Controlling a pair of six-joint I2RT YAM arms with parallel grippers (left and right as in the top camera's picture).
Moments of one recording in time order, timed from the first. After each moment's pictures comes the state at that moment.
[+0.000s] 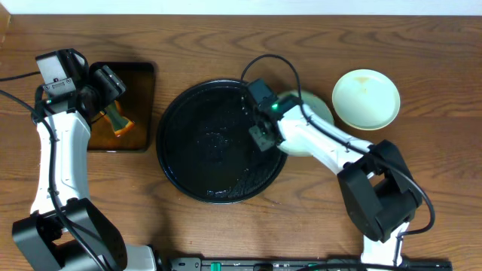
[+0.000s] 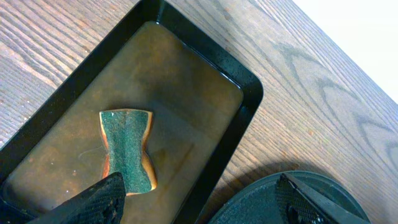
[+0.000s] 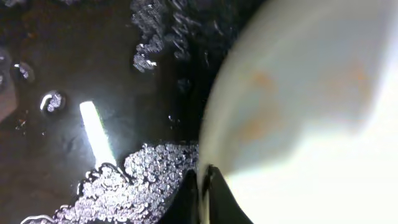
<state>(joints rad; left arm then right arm) 0.34 1.60 1.26 -0.55 0.18 -0.38 0.66 2.01 1.43 -0.79 0.12 0.09</state>
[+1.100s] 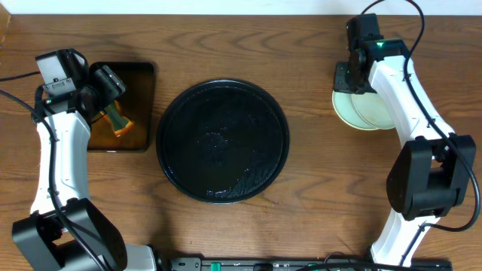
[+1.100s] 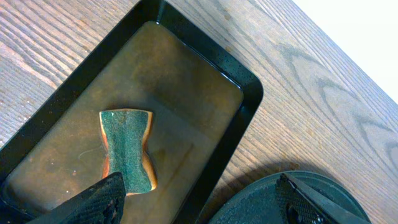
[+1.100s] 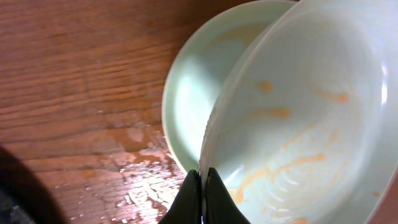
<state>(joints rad) 0.34 1.60 1.26 -0.55 0.18 -0.38 0.13 2.01 1.71 -0.97 0.13 0.27</state>
